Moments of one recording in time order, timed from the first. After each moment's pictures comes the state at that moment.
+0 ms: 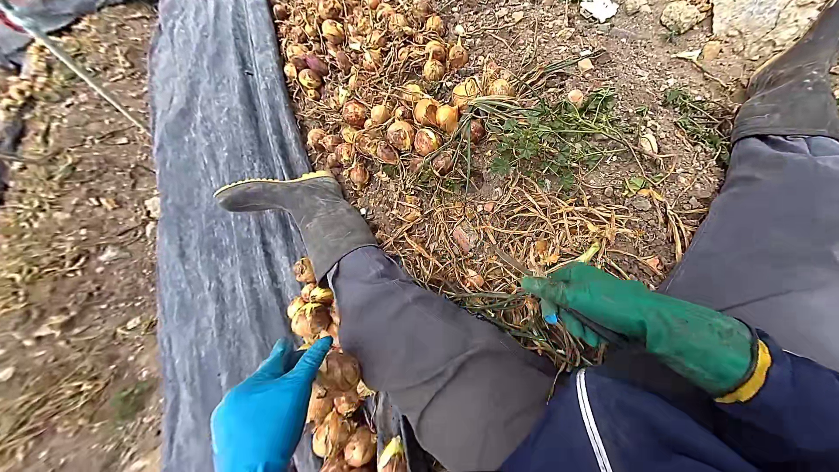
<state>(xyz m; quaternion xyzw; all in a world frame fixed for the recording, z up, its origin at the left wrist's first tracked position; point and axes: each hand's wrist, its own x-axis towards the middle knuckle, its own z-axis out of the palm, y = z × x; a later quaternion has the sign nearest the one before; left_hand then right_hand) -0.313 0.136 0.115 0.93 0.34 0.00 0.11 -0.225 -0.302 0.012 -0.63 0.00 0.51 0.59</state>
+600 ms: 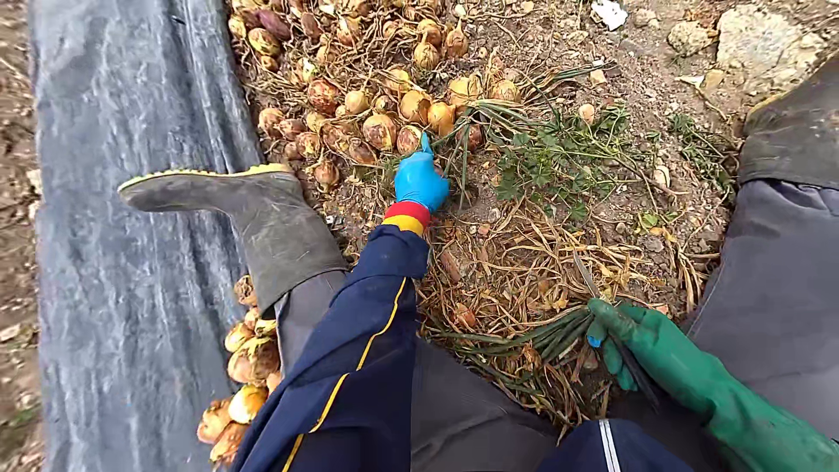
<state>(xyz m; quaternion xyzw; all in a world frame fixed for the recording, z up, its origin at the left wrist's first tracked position) 0.068 0.009 -0.079 1.00 0.03 -0.08 0.05 -0.230 -0.345 -0.030 -0.64 0.20 0.38 0.63</state>
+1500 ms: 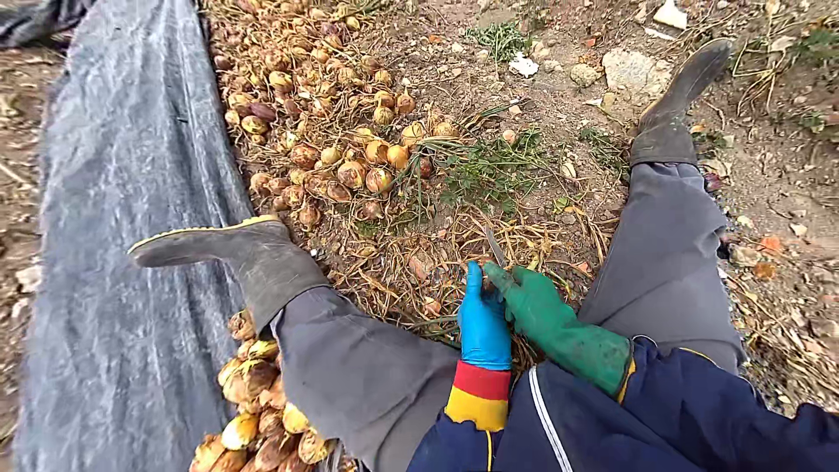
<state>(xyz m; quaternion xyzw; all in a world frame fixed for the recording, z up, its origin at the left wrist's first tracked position) -0.254 -0.176 -0.011 0.50 0.29 -0.09 0.81 -0.253 -0.281 0.003 -0.79 0.18 0.26 0.53</state>
